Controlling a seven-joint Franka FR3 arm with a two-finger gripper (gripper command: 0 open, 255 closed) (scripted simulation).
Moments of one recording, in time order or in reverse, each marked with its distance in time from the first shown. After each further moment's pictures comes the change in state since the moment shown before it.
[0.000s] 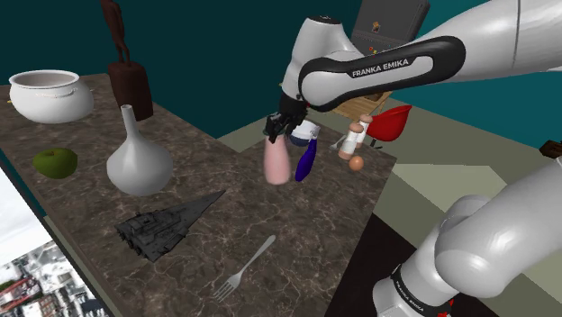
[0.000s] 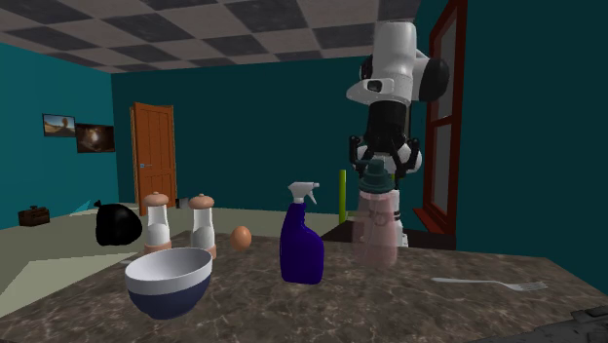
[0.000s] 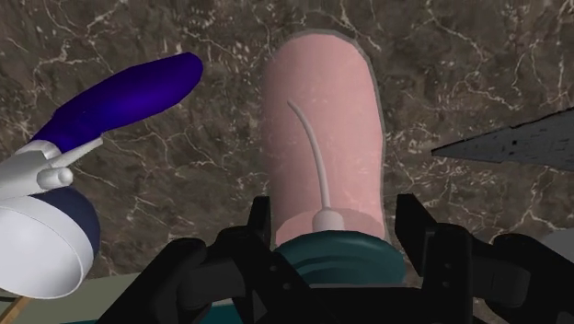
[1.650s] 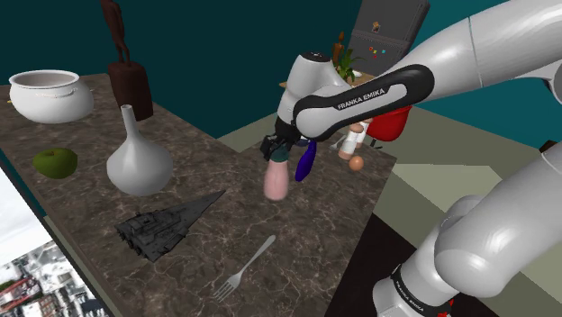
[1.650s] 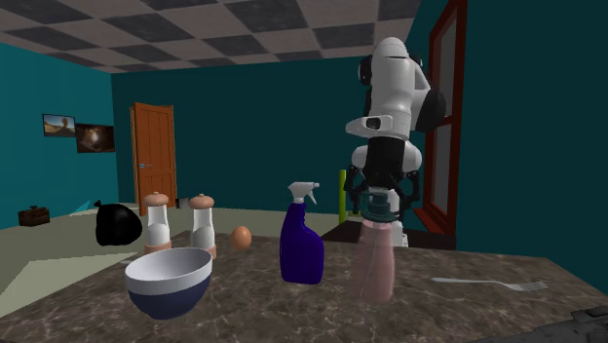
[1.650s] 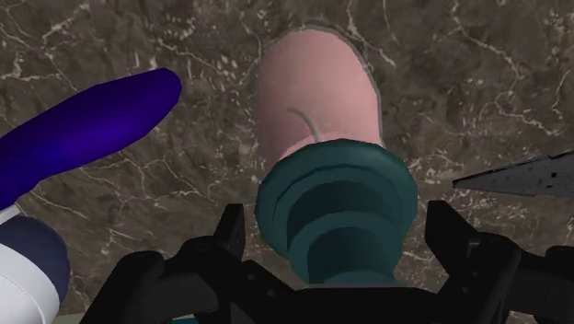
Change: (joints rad) arm -0.009 0.088 0.004 -0.104 -0.029 0.192 0.031
